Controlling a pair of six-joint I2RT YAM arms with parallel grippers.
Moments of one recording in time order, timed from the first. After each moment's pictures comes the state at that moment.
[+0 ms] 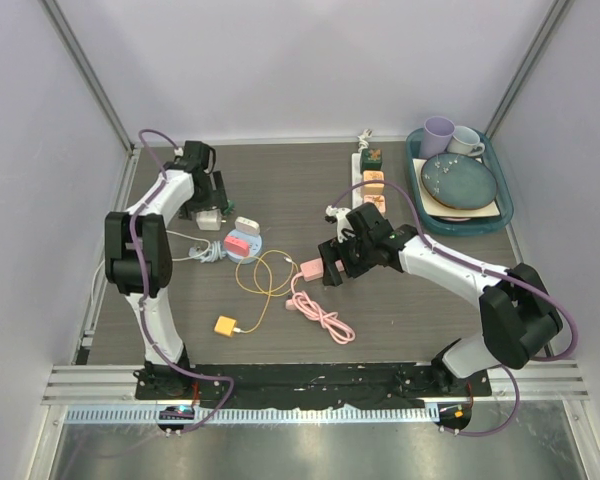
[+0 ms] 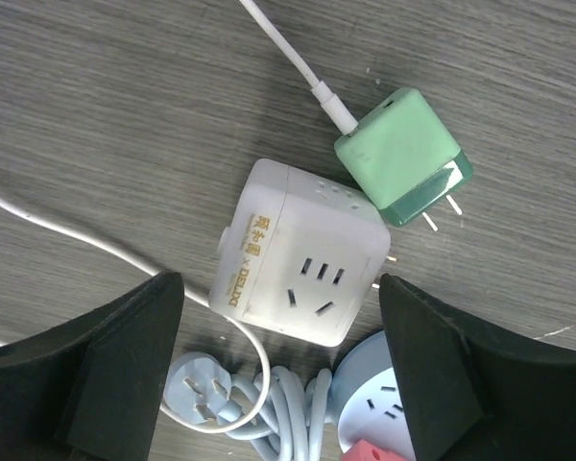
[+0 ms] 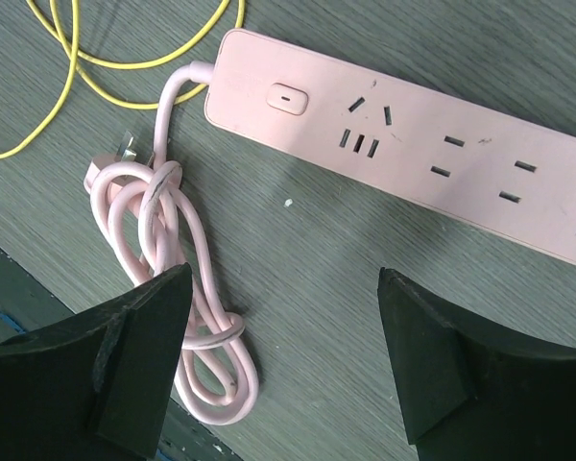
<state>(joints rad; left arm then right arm) -0.10 1.96 1.54 -0.69 -0.19 -0.33 0.62 1.47 0.94 -0.44 -0.26 0.15</state>
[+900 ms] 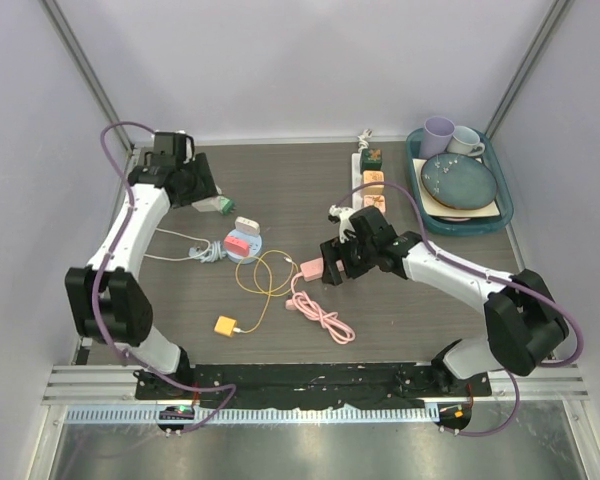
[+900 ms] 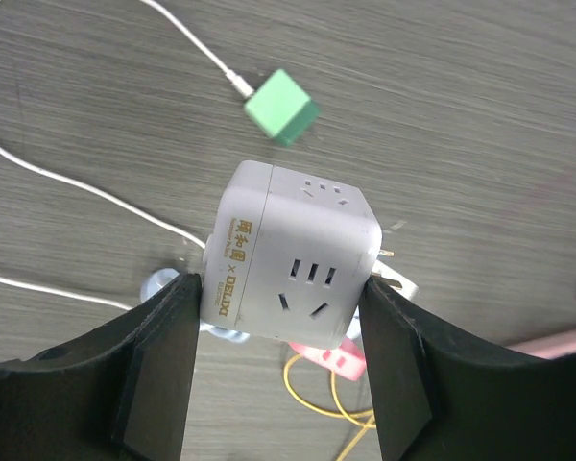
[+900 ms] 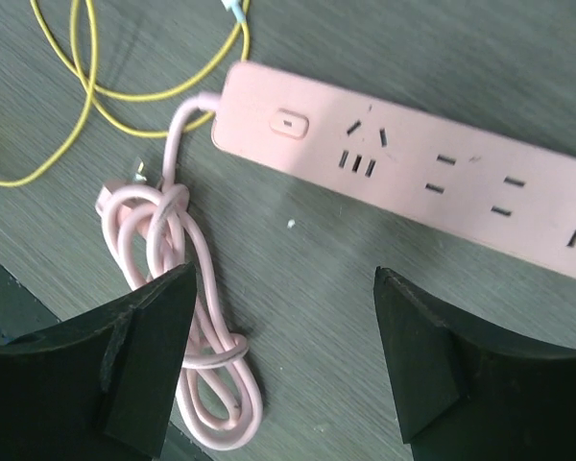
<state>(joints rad) -0.10 1.62 1.47 -0.72 -0.05 -0.36 0.62 1.44 0.88 -0.35 -0.25 0.19</state>
